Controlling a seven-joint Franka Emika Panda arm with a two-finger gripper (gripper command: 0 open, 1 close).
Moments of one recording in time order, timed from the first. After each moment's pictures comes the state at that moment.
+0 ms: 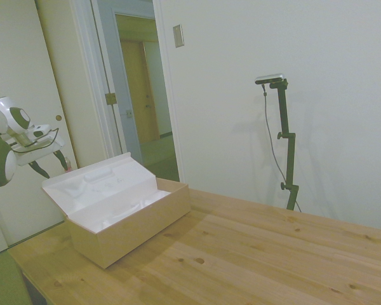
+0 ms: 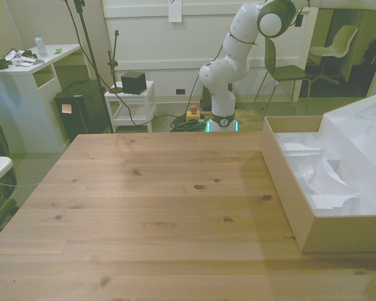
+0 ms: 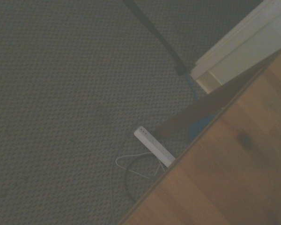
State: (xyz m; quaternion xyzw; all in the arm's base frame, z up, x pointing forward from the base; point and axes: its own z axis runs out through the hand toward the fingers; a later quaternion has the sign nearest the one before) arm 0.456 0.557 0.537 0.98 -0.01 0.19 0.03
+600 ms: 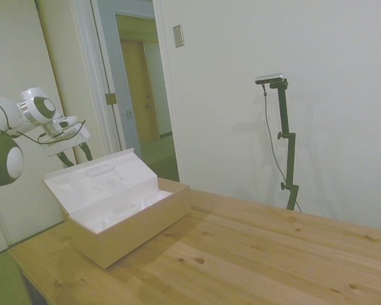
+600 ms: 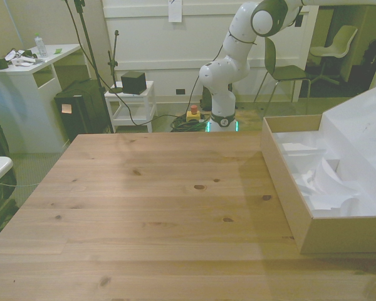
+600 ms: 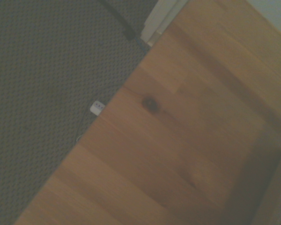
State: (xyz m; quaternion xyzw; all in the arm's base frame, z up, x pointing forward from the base) arm 0.523 0.454 0.586 0.98 -0.12 0.17 0.04
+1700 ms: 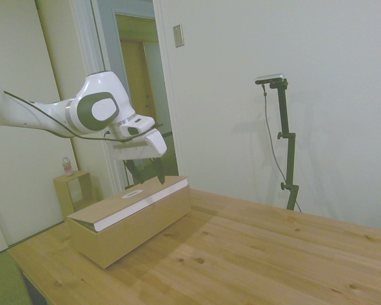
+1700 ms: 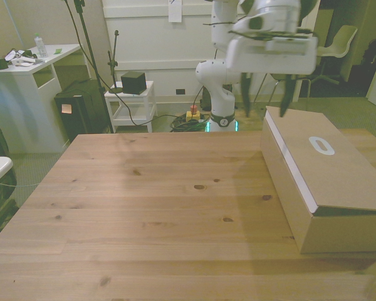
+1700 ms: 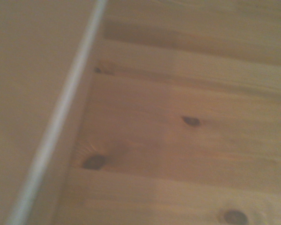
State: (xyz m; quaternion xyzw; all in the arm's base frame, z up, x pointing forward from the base) arm 0.493 -0.030 0.544 0.93 -0.34 0.14 -0.02
